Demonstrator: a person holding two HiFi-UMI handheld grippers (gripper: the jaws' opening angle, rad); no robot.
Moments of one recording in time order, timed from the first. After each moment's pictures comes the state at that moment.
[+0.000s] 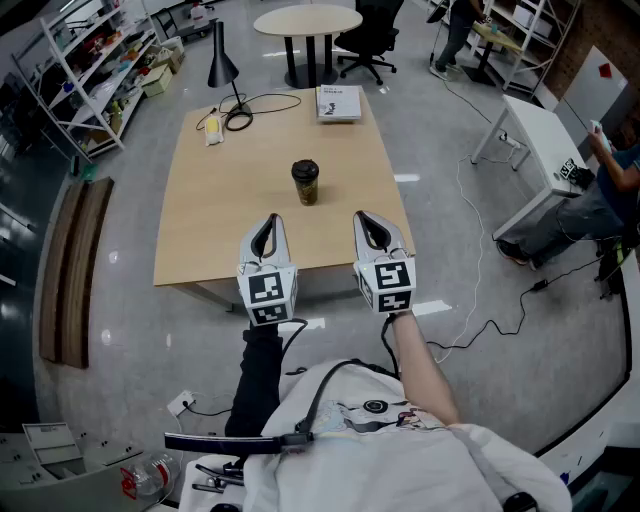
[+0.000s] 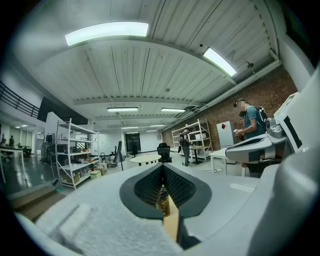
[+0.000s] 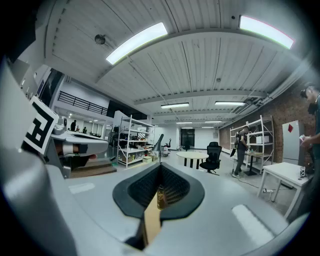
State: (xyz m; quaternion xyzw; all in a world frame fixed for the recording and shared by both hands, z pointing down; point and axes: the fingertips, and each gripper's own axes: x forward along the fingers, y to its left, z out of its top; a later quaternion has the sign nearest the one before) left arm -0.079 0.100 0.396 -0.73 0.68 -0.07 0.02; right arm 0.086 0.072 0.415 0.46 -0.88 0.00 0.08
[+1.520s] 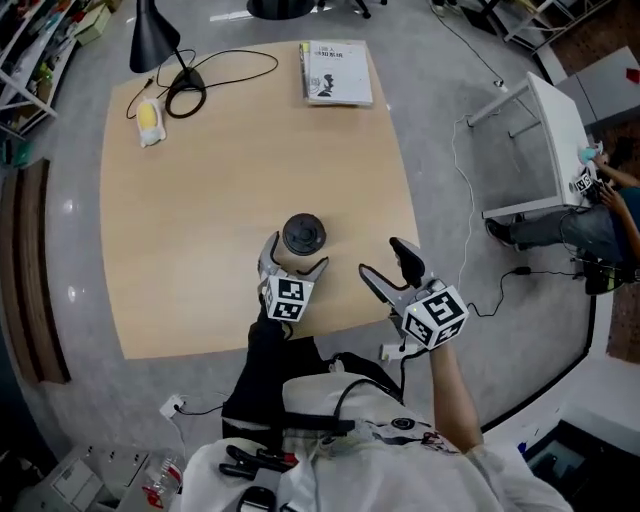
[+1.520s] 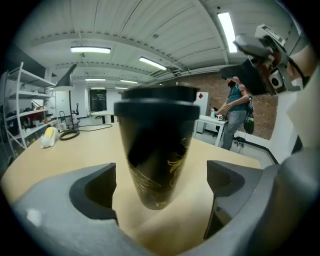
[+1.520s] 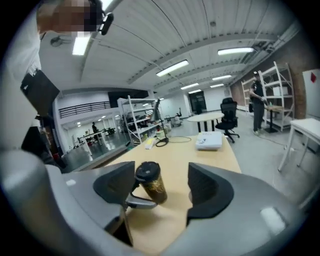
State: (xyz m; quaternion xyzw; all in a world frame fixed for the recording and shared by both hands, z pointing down) left arm -0.066 -0.156 0.738 -0.83 0.50 -0.21 -0.16; right arm 0.058 -0.140 0.547 0.37 -0.89 0.19 0.17
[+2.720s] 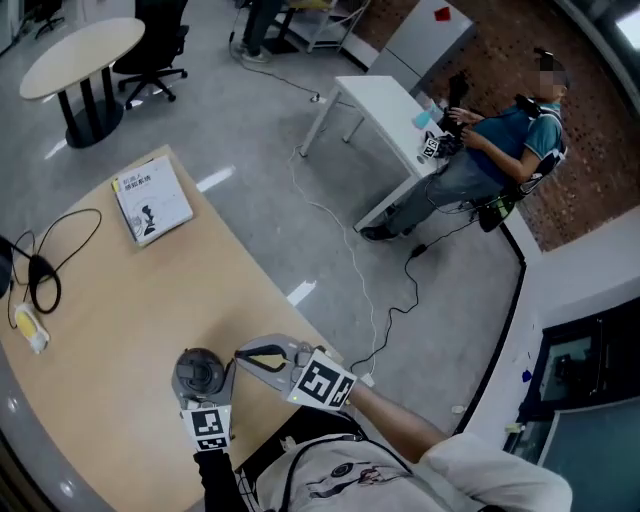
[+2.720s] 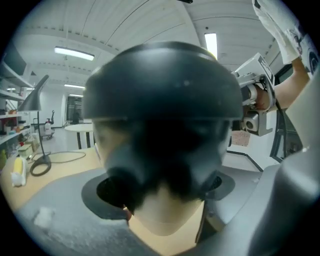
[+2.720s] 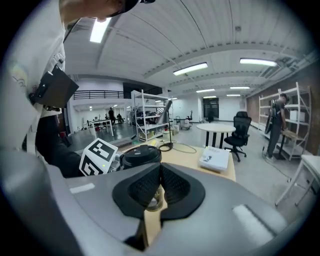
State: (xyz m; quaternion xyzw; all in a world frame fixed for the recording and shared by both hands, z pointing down) left arm -0.030 -0.198 0.615 -0.89 0.41 -0.16 -0.13; right arm 0.008 -0.174 0.515 0.28 -0.93 0.11 0.20
